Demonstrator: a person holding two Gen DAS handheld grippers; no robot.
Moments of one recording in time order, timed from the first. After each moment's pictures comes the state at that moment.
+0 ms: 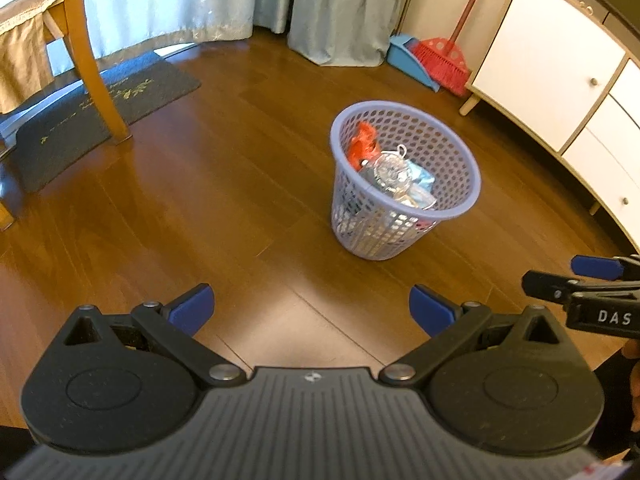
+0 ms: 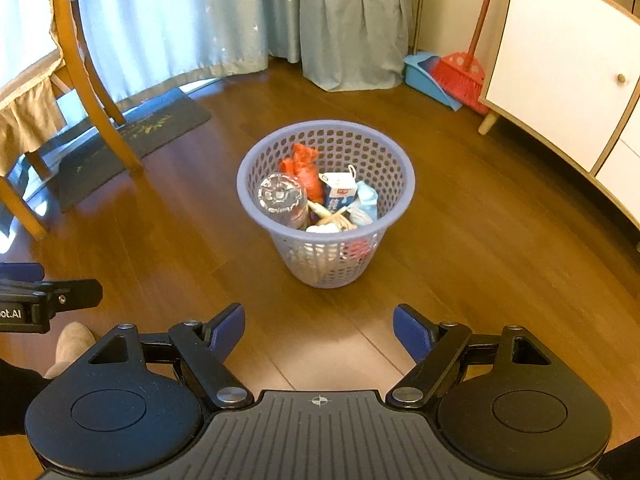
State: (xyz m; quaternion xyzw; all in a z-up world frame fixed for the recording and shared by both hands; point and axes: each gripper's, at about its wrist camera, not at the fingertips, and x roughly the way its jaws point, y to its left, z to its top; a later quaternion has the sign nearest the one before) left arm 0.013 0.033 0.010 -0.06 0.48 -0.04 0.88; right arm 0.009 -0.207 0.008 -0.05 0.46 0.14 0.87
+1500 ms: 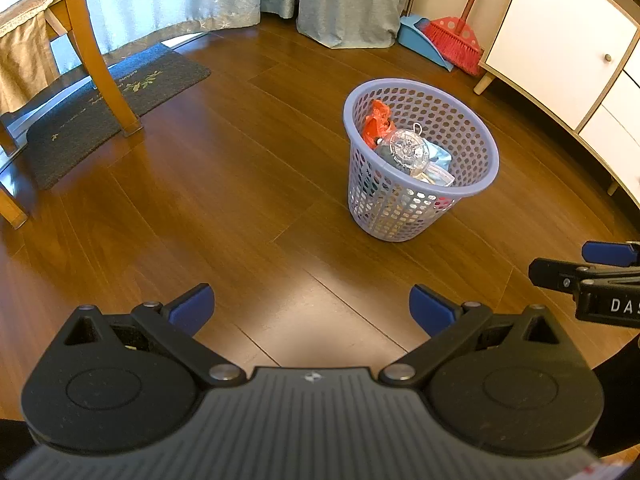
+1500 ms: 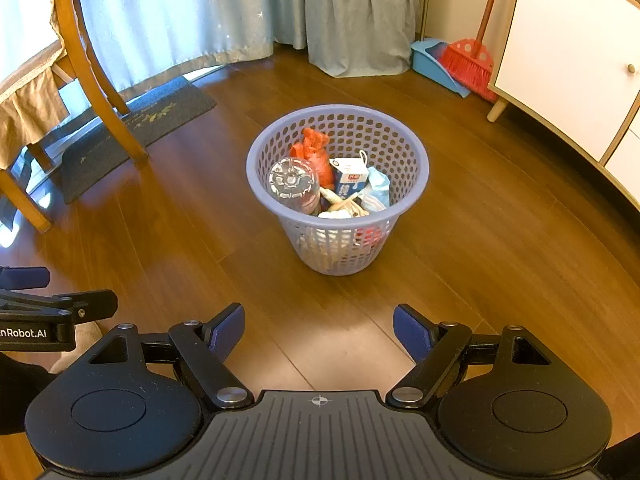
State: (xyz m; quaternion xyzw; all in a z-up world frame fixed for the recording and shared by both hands) left arm 0.012 0.028 -0.004 -0.03 0.50 -0.03 0.87; right arm 0.010 -0.195 0.002 -0.05 0.48 0.15 0.86
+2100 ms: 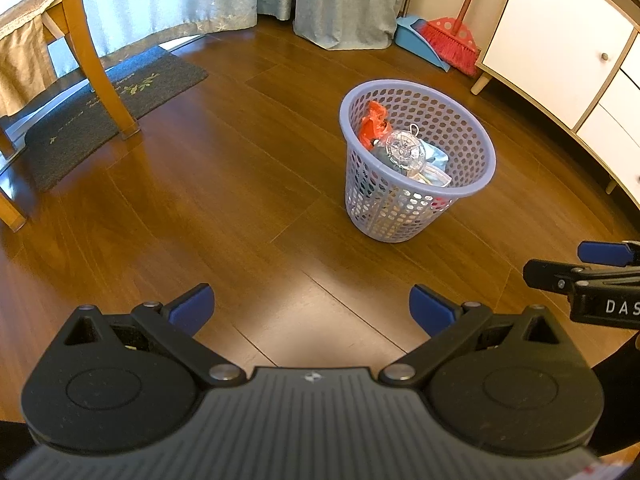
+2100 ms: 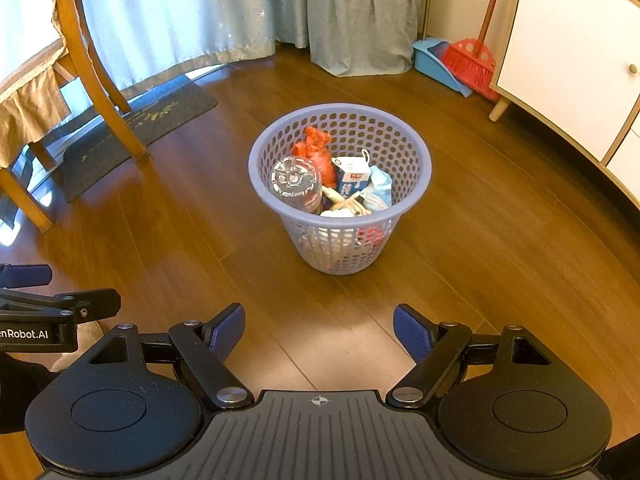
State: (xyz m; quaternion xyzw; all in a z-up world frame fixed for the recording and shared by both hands) left arm 0.011 0.024 -0.003 -0.03 0.49 -0.03 0.87; right arm 0.009 -0.194 0.002 -0.05 0.48 0.15 0.86
